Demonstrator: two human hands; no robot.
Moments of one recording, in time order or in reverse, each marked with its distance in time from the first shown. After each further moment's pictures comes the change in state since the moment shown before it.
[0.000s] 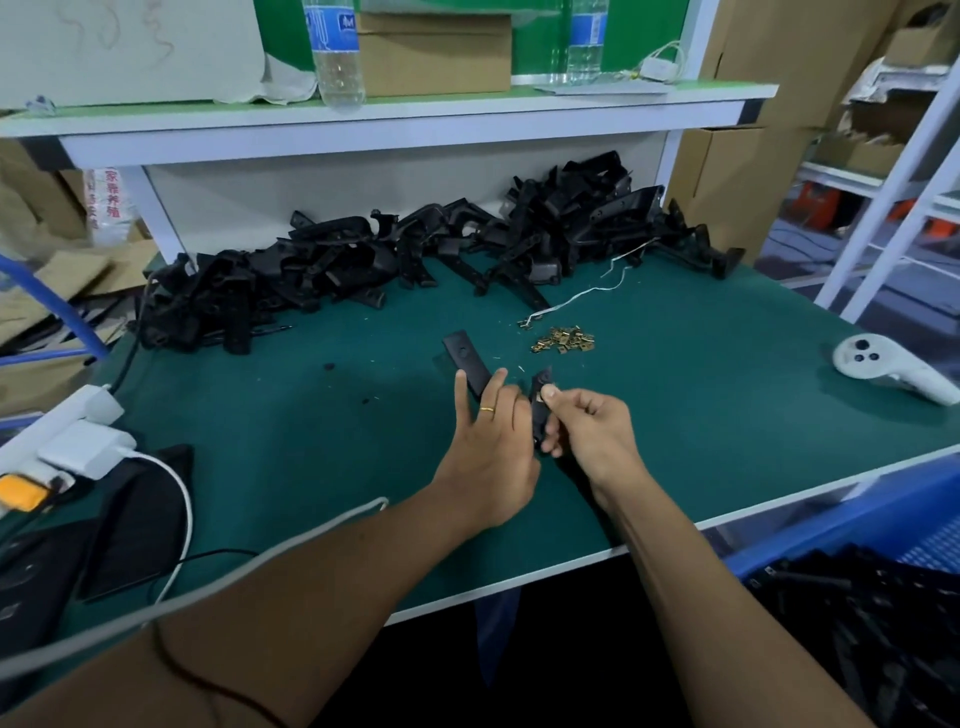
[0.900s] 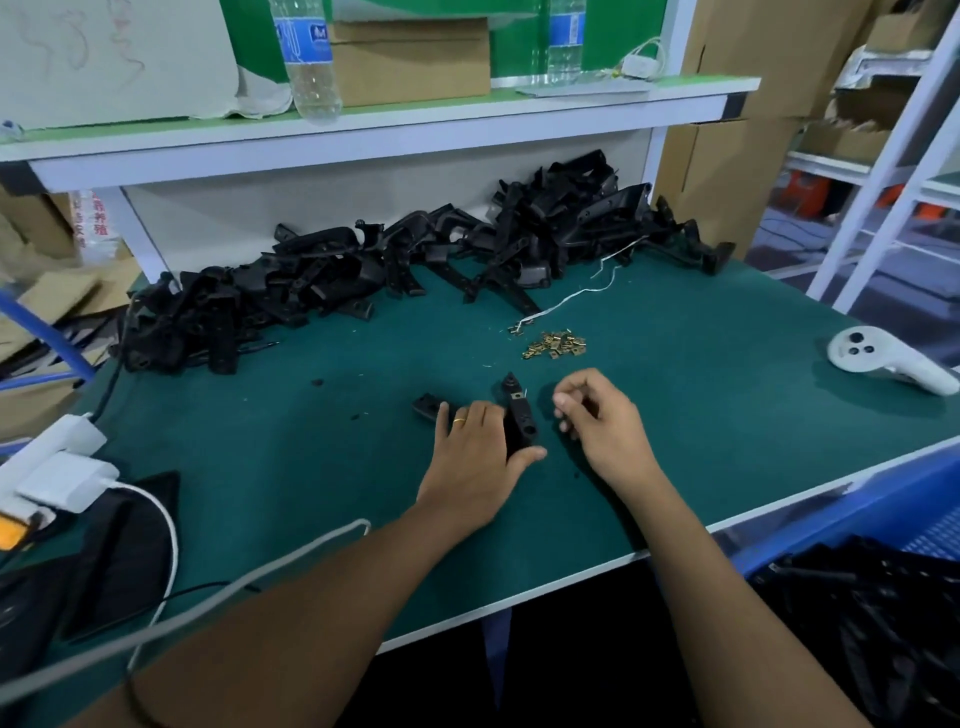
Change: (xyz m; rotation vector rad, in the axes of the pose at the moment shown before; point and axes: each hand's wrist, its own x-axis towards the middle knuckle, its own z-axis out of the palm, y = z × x) left_hand 0.012 -0.009 0.014 -0.307 0.005 -0.270; right_hand 0.025 0.007 -0.032 -0.399 0.014 -0.255
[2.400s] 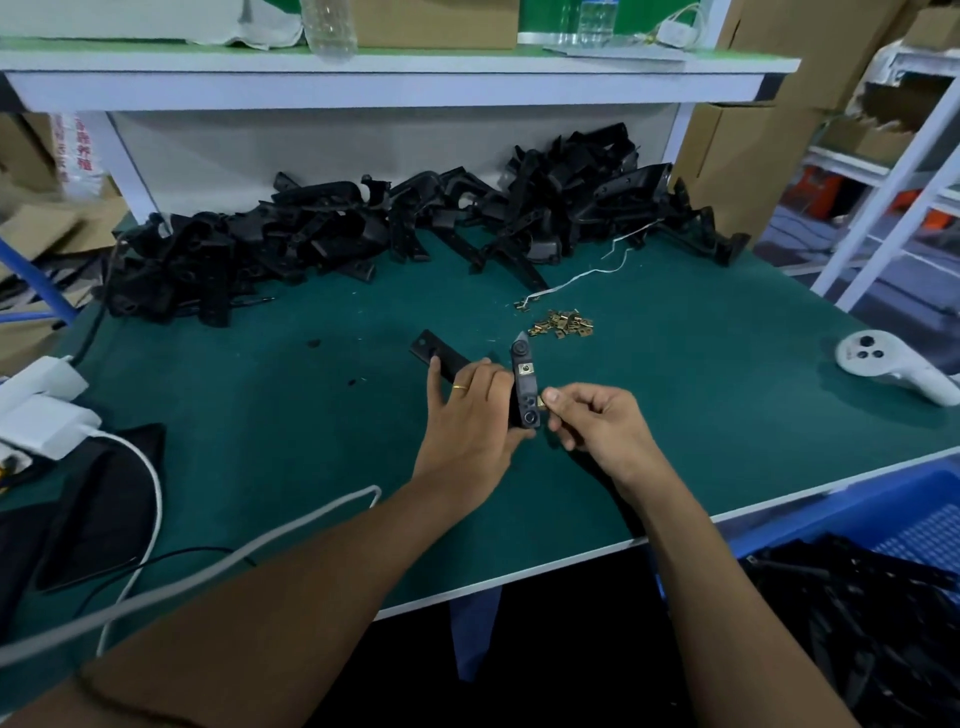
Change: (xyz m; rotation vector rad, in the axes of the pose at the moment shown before) left_hand -0.006 -0.001 -0.006 0.048 0.187 0.107; right_hand -0.021 -0.023 0.002 0.266 -0.212 0.195
